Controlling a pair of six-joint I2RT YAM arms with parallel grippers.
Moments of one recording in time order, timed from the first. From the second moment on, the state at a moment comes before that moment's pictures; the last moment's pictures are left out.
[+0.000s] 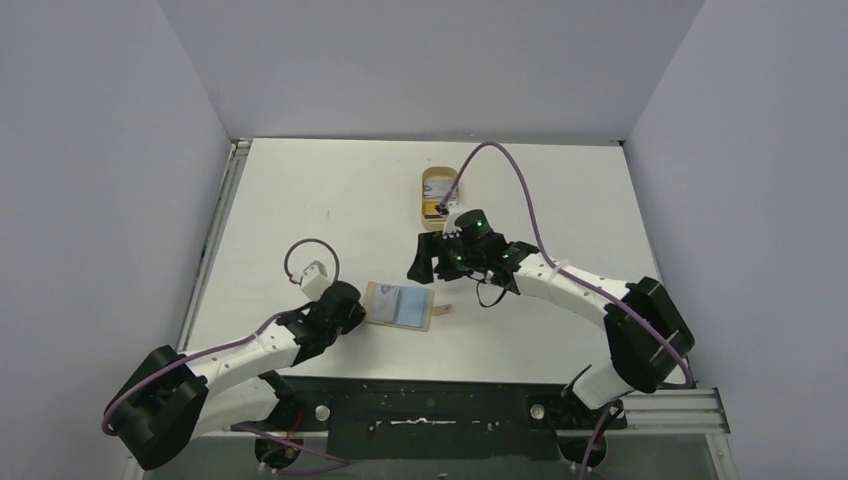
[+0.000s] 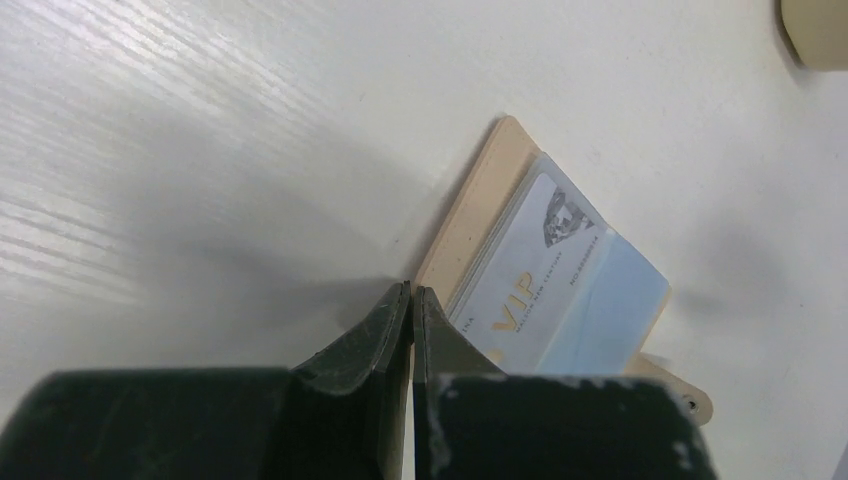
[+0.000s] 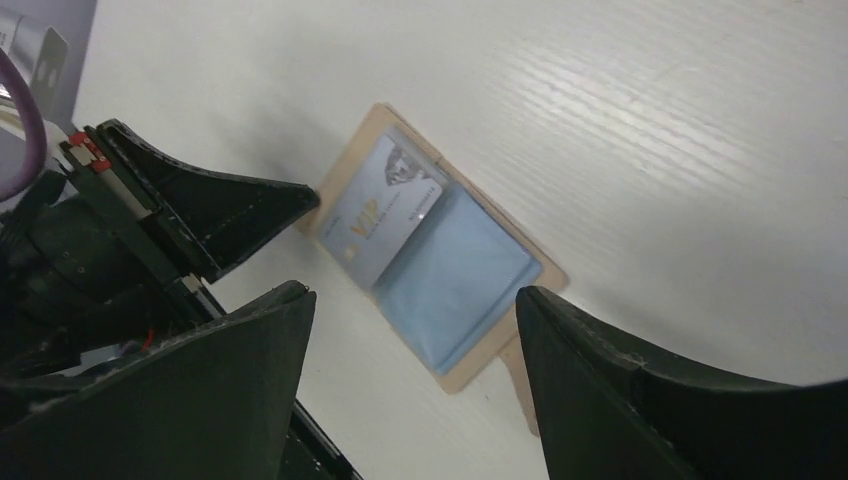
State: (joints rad) left arm -0.71 1.09 0.33 -0.09 -0.41 -1.23; right arm 0.71 1.48 0.95 -0.15 -0.23 0.47
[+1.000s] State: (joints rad) left arm -0.85 1.24 0.35 -0.03 -0.61 -1.44; right arm 0.81 1.87 0.89 0.36 -0.34 0.87
